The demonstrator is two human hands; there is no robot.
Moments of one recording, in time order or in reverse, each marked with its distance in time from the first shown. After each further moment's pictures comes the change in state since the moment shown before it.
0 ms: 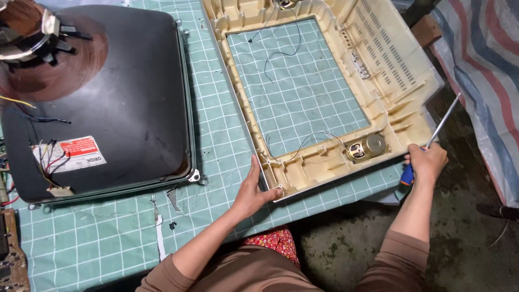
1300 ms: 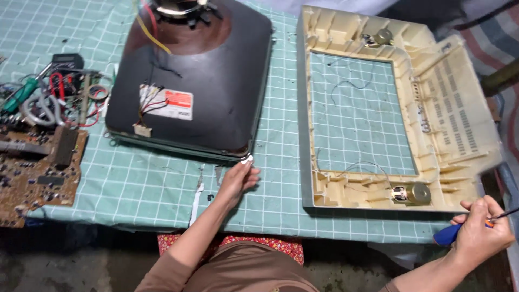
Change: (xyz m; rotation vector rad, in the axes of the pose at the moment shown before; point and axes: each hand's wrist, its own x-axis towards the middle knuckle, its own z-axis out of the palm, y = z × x) left_hand -0.052 -0.099 -0.093 -0.889 0.499 -0.217; right_hand -0.110 -0.095 -0.042 0.437 0.084 -0.478
